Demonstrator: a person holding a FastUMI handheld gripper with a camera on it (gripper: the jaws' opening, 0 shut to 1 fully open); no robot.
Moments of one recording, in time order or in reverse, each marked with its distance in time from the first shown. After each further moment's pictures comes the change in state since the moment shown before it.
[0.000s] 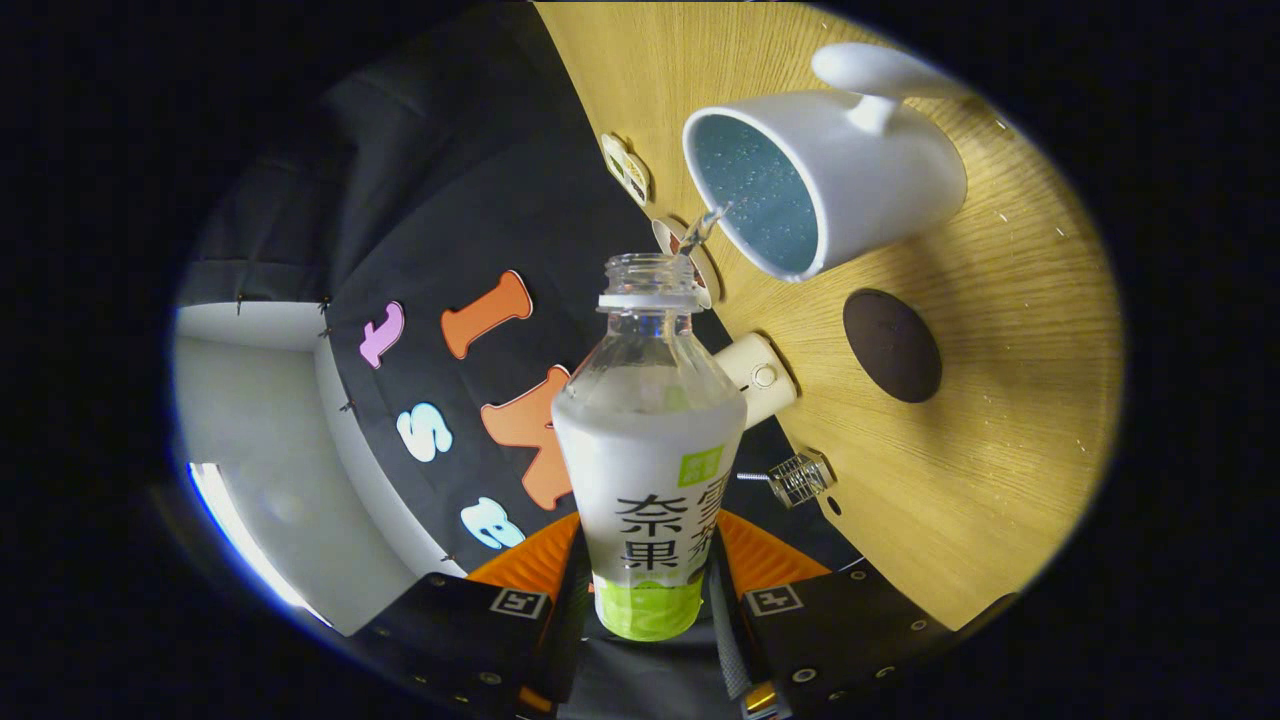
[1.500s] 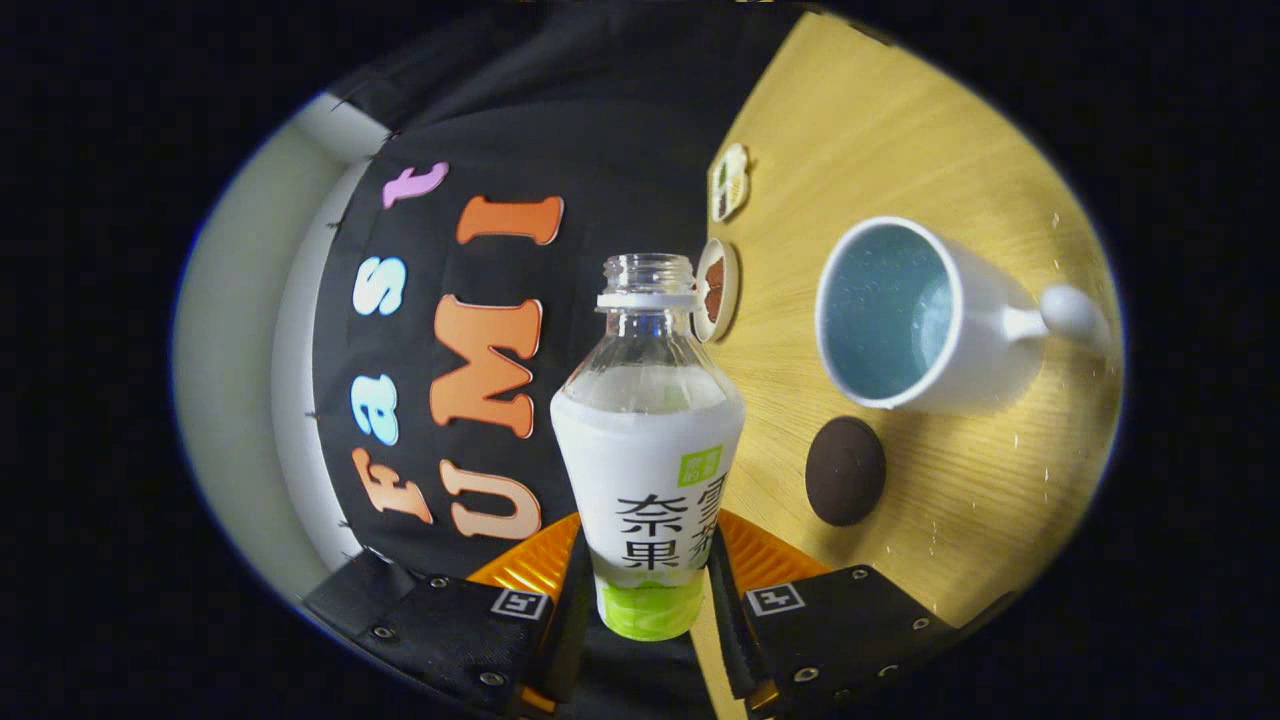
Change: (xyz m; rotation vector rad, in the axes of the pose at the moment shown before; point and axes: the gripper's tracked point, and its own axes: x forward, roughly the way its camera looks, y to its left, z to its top) arm 0.014 -0.032 0.017 -0.728 -0.012 -0.159
